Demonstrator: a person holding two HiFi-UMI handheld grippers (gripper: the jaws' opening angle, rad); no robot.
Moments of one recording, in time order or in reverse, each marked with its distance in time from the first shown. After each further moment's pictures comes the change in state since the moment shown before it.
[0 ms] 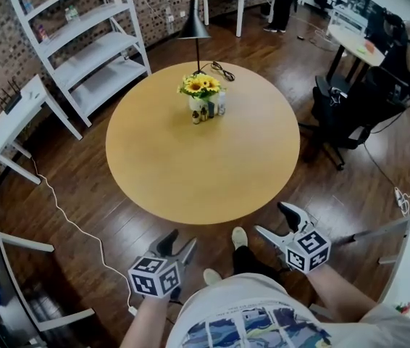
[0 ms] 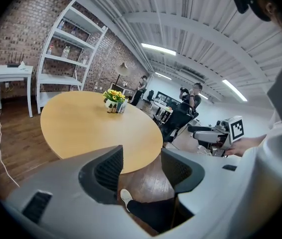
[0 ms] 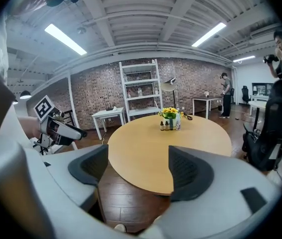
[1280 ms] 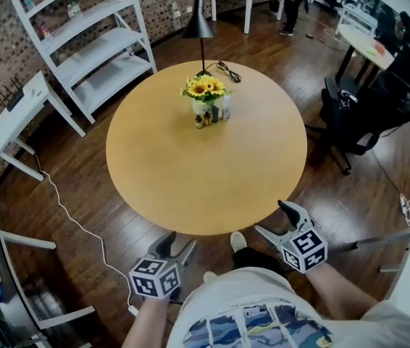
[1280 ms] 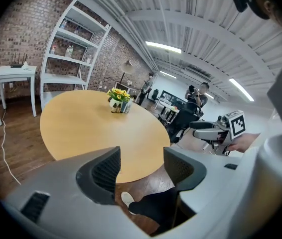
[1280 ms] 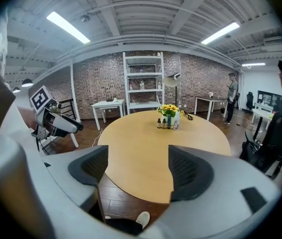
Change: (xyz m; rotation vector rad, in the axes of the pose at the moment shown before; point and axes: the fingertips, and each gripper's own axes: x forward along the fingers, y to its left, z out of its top) left arm 0.039 0.023 0.021 -0.024 0.007 0.057; right arm 0.046 -0.044 0.013 -0.098 0.093 0.000
